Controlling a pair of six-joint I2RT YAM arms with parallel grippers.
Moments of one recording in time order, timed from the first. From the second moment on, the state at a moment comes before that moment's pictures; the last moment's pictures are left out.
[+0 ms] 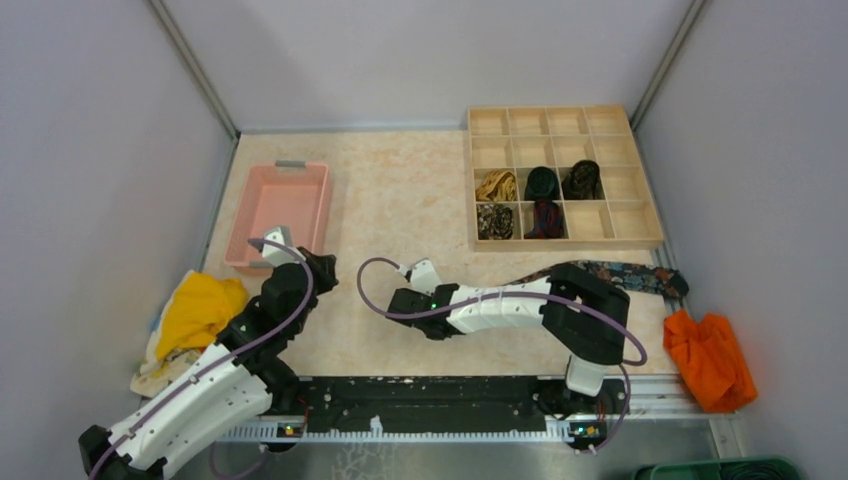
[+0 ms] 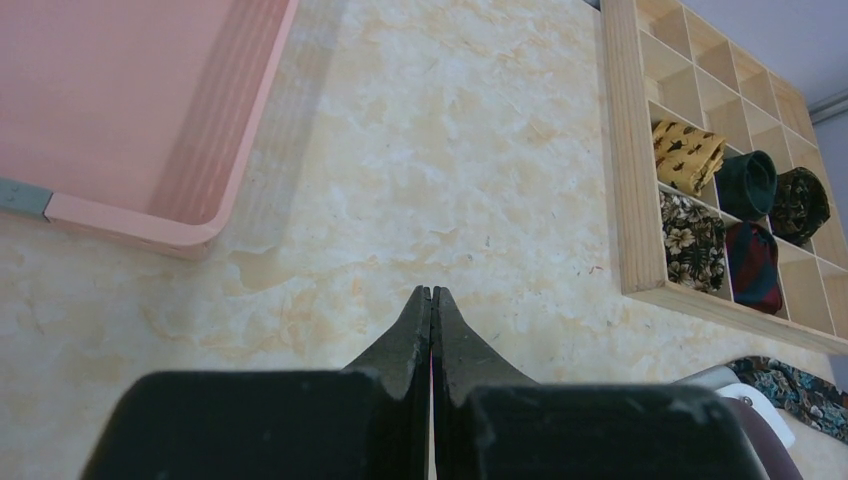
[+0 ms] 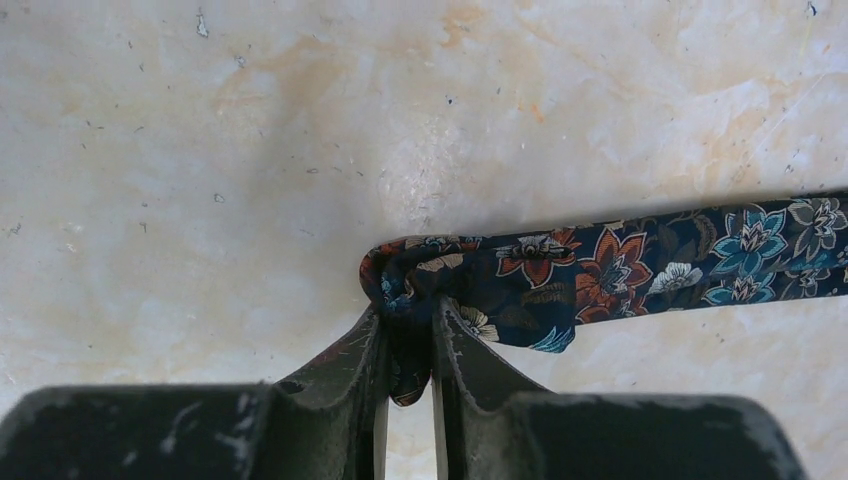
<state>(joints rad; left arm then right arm) -0.72 0.56 0.46 -0.24 -0.61 -0.76 1.24 1.73 1.02 -0.64 0.57 0.70</state>
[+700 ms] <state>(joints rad) -0.72 0.62 0.49 -0.24 -0.62 -0.72 1.08 1.62 0.87 -0.09 -0.15 0.73</state>
